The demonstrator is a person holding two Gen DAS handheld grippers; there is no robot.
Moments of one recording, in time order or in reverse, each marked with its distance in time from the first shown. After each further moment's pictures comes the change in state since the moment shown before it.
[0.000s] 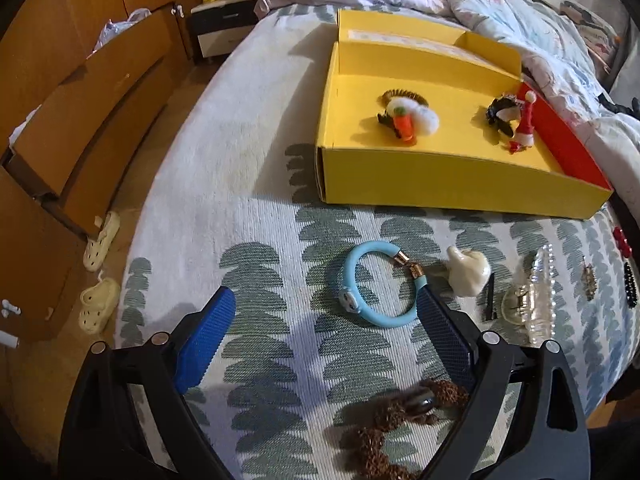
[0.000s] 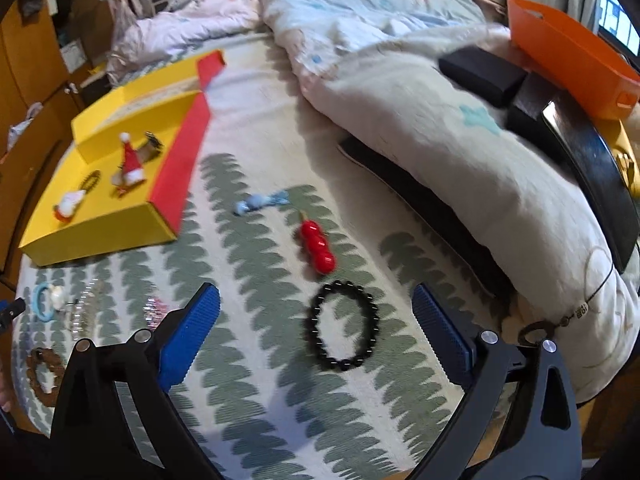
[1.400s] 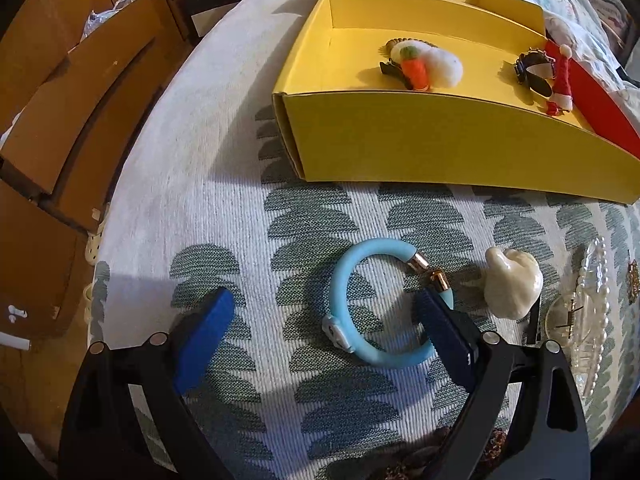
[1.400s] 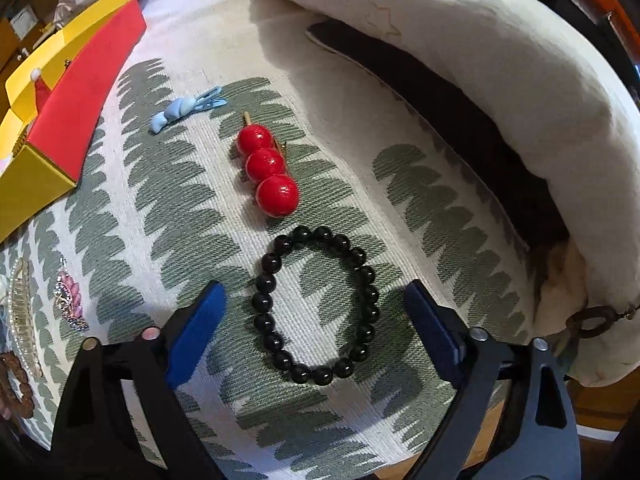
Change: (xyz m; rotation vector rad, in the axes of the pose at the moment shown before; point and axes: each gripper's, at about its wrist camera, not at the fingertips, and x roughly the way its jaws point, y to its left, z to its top) left arm 0.054 -0.018 0.007 0.032 0.081 0.038; right arm 0.086 -0.001 -0.006 0.036 0.304 -0.072
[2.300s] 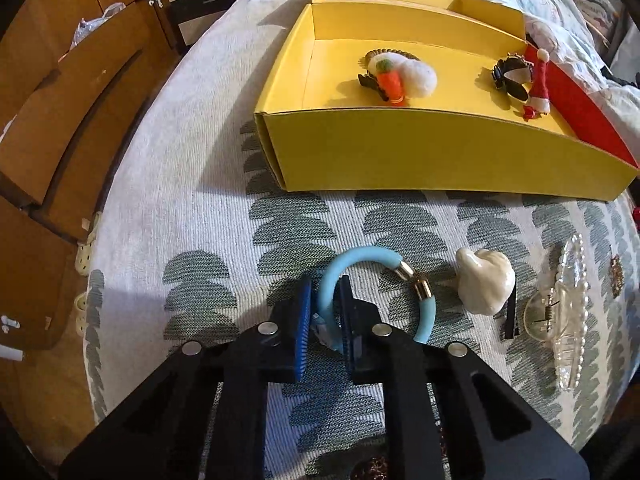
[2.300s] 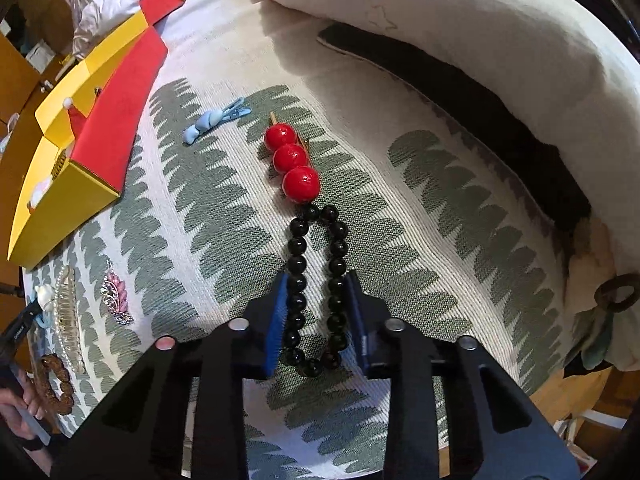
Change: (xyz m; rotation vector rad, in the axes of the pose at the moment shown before) left arm -0.015 -0.006 -0.002 0.016 -0.025 -0.061; right arm -0.019 -0.022 -0.019 0.081 -0.020 0.172
